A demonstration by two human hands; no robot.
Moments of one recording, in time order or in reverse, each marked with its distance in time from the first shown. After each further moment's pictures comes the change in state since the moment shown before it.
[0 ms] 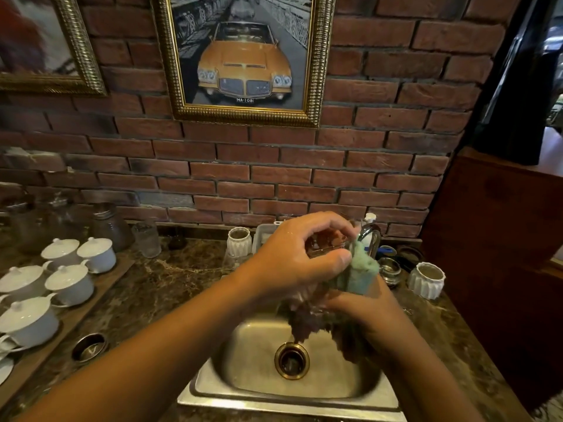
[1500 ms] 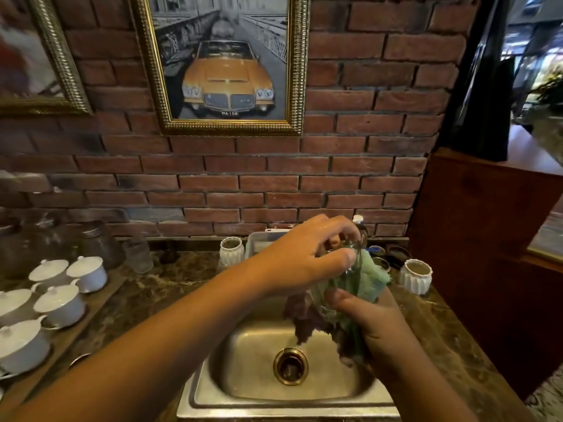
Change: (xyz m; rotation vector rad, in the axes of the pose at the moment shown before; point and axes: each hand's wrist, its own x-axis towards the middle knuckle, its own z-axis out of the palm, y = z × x) left_hand 0.014 0.016 0.006 0.288 -0.241 0.007; right_hand -0.019 0.020 -0.003 0.115 0.213 -0.073
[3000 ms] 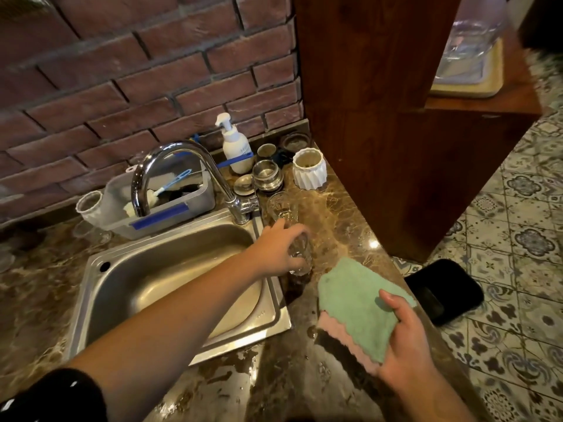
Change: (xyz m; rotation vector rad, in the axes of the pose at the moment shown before) left_hand 0.216 -0.081 0.351 0.189 -0.519 -0.383; right_hand -0.067 0.114 -0.353 0.963 0.636 0.496
